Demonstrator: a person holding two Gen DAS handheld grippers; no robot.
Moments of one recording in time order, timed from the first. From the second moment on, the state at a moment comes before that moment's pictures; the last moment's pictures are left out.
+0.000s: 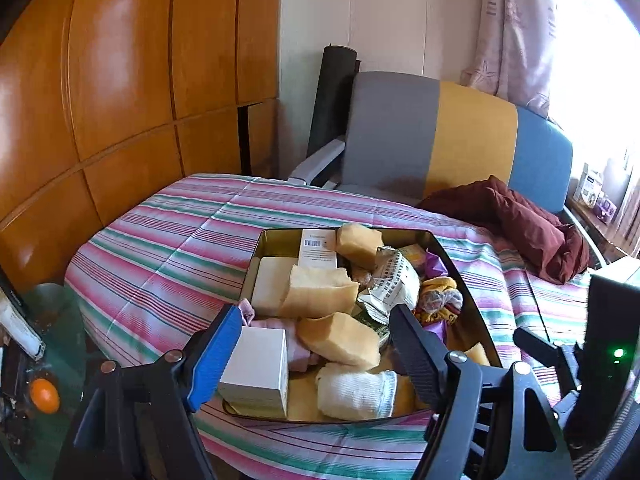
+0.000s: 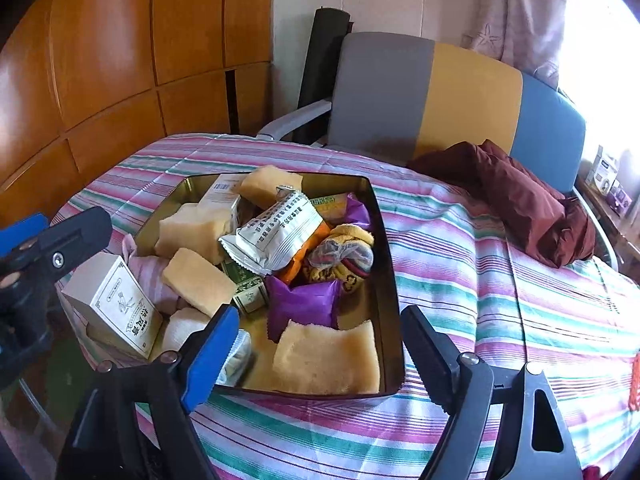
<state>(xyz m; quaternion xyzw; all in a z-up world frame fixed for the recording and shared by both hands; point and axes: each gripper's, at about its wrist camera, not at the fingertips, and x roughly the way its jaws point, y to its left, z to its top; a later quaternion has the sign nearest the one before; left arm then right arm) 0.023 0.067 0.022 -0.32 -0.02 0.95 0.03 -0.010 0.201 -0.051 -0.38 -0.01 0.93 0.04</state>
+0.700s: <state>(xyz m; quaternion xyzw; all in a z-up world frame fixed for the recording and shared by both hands) 0.006 0.061 0.013 -0.34 -0.04 0.94 0.04 -0.034 0.188 -0.057 -0.39 -0.02 0.92 0.02</state>
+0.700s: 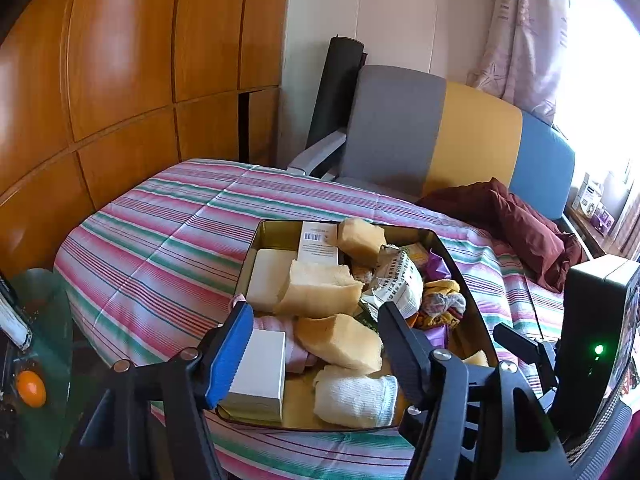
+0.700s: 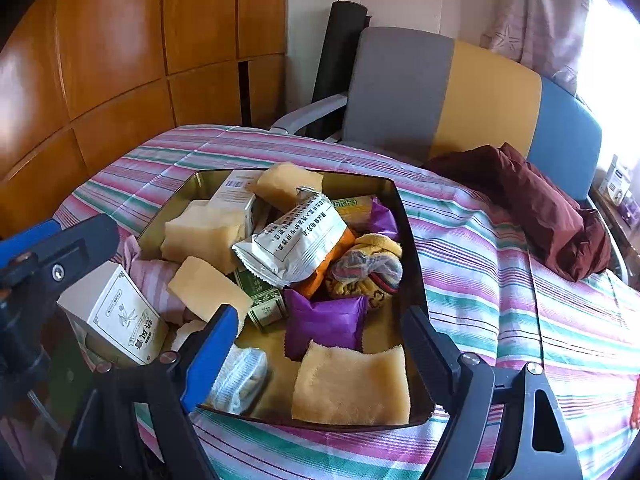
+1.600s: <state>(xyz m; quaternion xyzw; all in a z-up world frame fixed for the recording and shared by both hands) 0.005 0.060 0.013 -0.34 -0.02 0.94 0.02 -0.039 0.181 -0.055 -0.38 -0.03 0.92 0.02</state>
